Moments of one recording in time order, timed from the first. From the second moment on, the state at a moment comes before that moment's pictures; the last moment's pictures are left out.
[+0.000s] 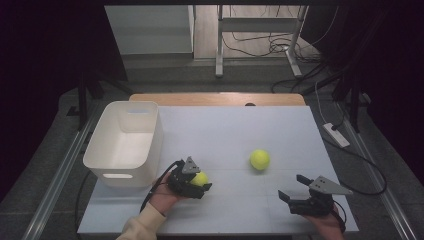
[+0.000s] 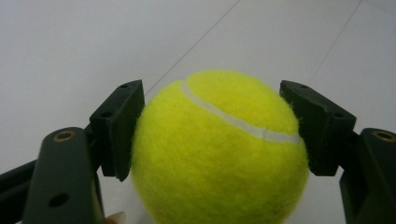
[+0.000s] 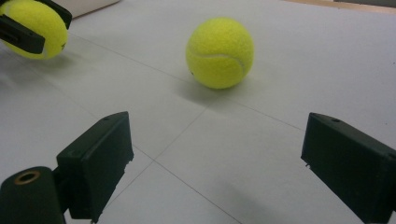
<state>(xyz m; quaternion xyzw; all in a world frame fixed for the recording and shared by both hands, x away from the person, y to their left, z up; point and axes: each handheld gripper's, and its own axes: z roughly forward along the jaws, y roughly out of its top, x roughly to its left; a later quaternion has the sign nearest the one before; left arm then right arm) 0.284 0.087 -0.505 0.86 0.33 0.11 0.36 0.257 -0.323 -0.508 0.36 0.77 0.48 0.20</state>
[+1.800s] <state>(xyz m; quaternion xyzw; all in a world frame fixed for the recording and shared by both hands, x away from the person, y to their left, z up) 0.253 0.133 -0.441 0.77 0.33 0.20 0.51 0.256 -0.323 -0.506 0.36 0.77 0.48 0.21</state>
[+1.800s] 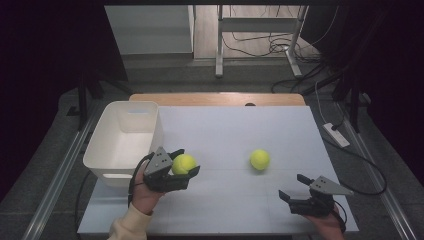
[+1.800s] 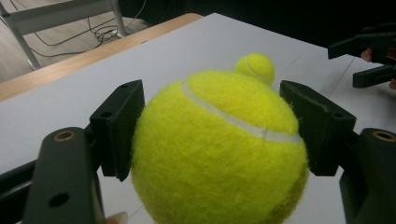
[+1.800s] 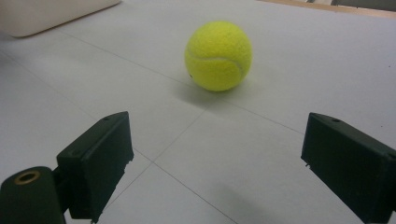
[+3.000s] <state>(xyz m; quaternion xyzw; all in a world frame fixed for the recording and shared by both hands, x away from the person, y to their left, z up) 0.242 0.156 -0.421 0.74 0.34 0.22 0.54 0.256 -0.324 -0.506 0.36 0.77 0.48 0.21</state>
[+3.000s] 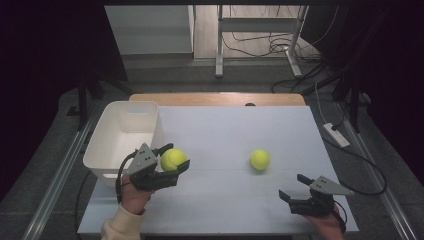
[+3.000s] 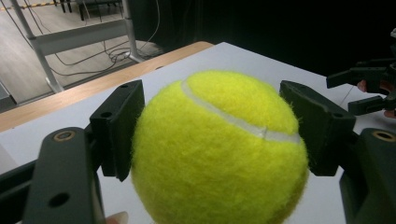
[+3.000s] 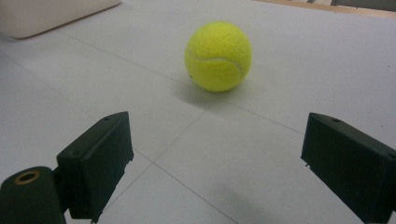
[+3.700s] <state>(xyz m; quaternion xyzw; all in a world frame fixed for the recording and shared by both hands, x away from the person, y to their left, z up) 0.252 0.156 -0.401 0.73 0.35 0.23 0.53 0.253 -0.324 -0.503 0.36 0.76 0.49 0.21</state>
